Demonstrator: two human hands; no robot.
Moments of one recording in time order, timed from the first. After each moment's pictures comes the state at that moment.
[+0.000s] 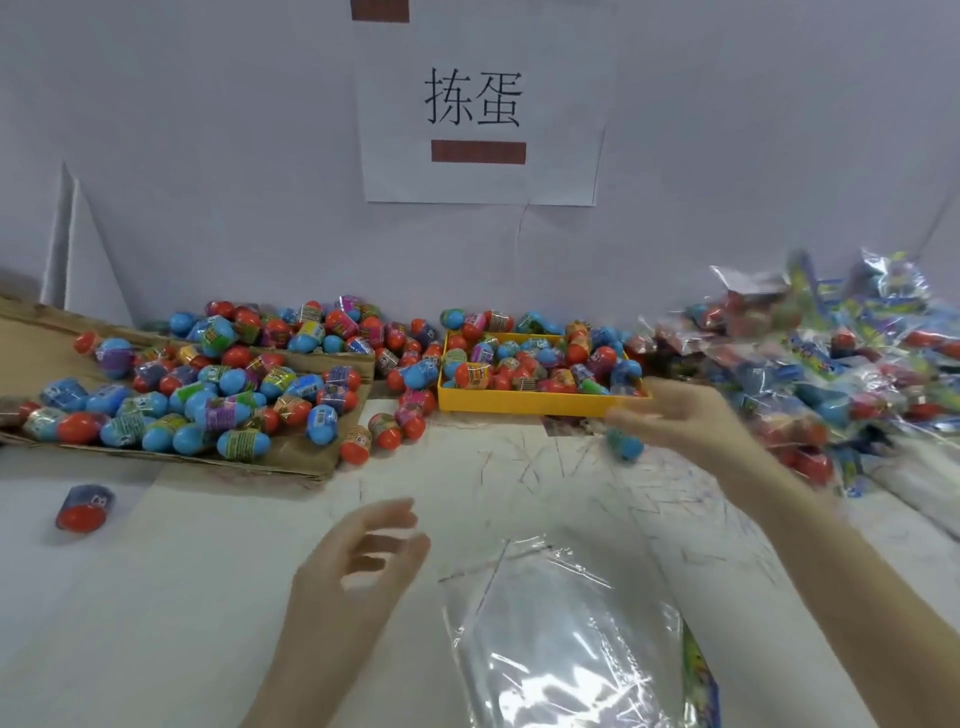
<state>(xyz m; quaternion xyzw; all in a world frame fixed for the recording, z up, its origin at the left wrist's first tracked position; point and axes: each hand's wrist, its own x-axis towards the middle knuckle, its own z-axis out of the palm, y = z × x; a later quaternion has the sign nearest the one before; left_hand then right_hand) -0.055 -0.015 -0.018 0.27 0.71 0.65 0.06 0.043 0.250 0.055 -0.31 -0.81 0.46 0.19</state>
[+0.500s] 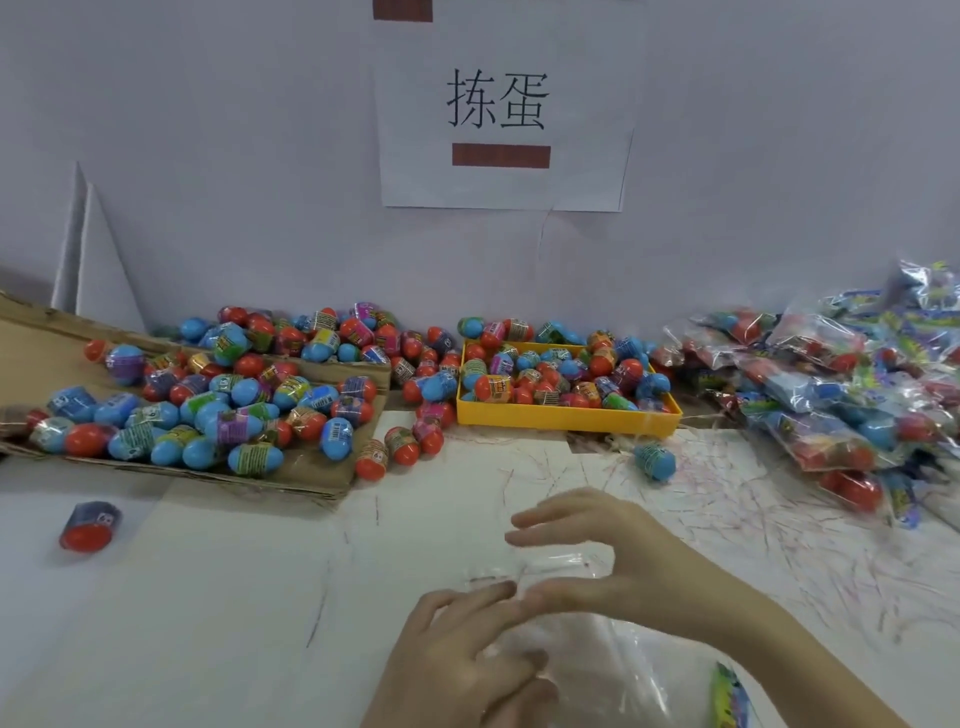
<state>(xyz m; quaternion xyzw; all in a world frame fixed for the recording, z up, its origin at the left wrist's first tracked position) -0.040 0.008 -0.028 0.63 0.69 0.29 -0.23 0.035 0.173 0.032 -0.04 -0.94 0.33 0.03</state>
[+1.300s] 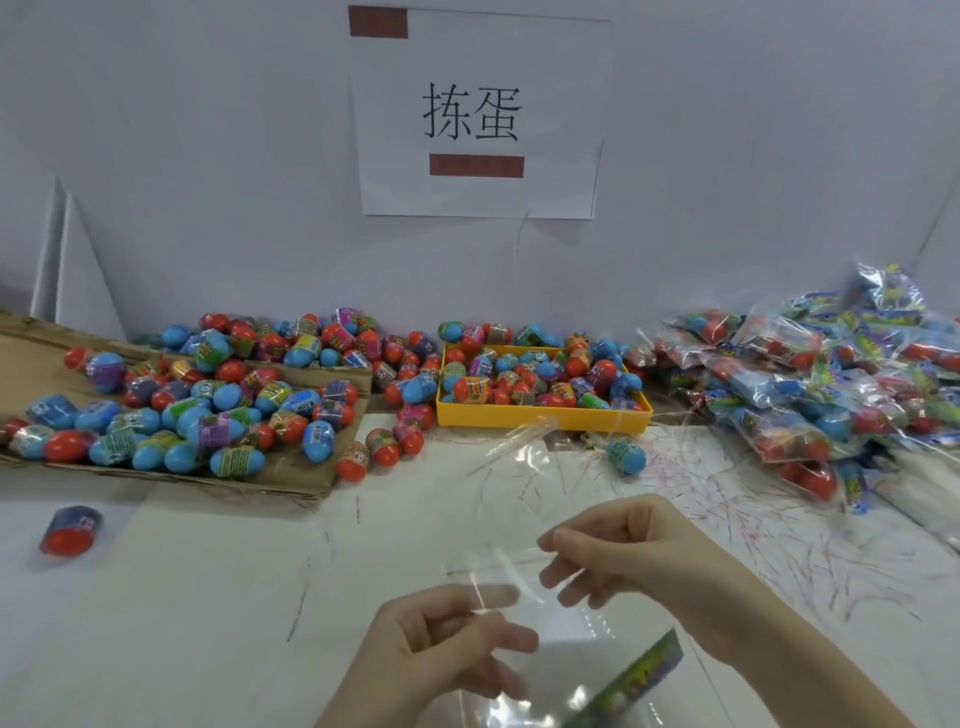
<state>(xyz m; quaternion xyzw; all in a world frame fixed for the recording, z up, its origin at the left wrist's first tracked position) -0.031 -0.002 -0.005 0.25 0.56 0.67 0.42 0.068 0.169 0.051 -0.18 -0.73 0.66 0.02</state>
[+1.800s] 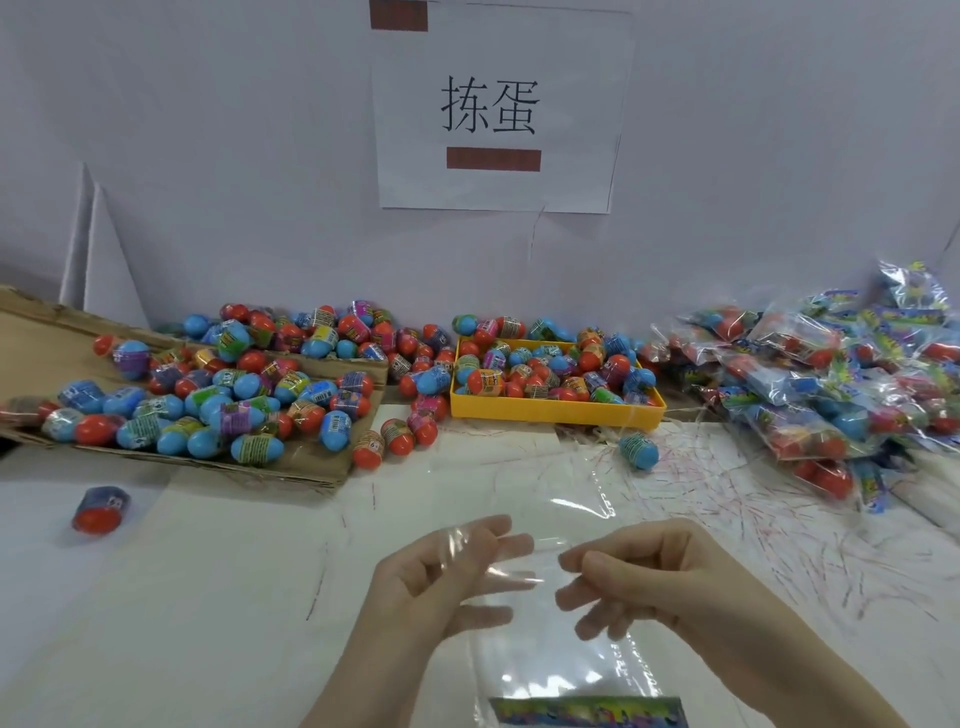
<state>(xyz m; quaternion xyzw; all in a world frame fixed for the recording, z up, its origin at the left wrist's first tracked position) -0.026 0.002 0.017 0.21 0.55 0.74 0.31 0.086 0.155 0.052 -0.14 -0.69 0.71 0.02</state>
